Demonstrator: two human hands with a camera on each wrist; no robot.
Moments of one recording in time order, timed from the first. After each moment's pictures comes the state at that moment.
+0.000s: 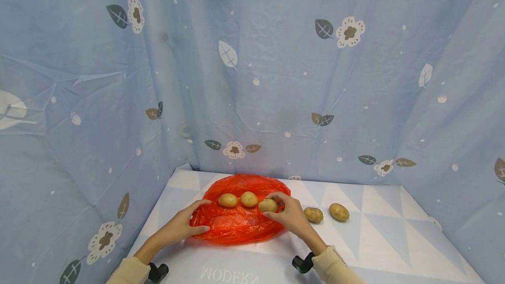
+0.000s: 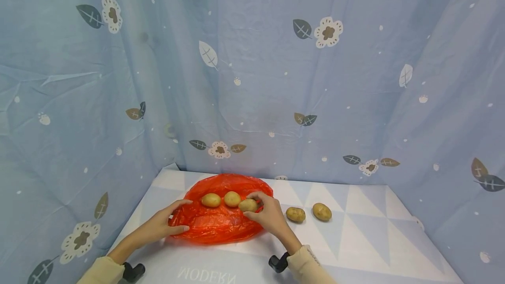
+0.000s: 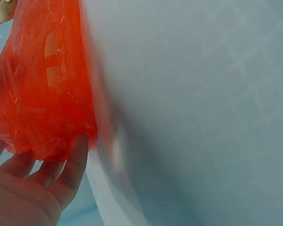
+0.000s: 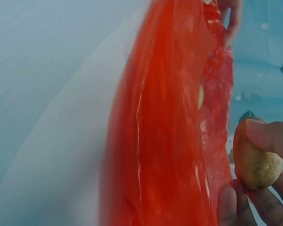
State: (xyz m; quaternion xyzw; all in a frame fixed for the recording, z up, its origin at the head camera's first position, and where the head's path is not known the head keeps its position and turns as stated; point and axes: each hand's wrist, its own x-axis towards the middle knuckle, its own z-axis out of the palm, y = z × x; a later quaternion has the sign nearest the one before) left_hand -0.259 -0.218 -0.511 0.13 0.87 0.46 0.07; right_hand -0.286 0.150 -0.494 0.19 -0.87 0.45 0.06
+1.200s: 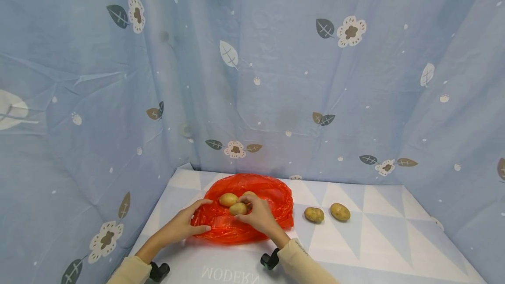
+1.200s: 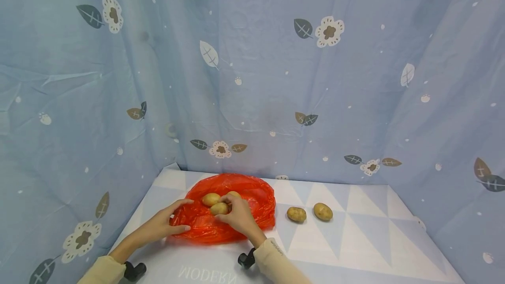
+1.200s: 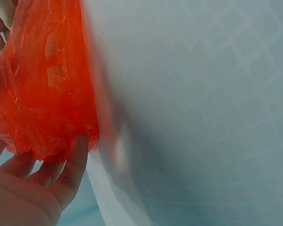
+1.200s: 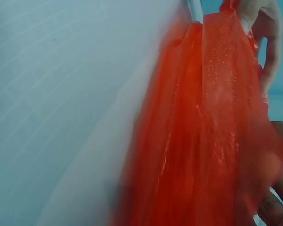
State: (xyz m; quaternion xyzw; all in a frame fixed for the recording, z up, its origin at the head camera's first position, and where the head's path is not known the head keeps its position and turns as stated) left_hand -0.260 -0.219 -0.510 0.16 0.87 0.46 0.07; right_hand -0.303 0.062 -0.521 0.24 -0.86 0.45 0.05
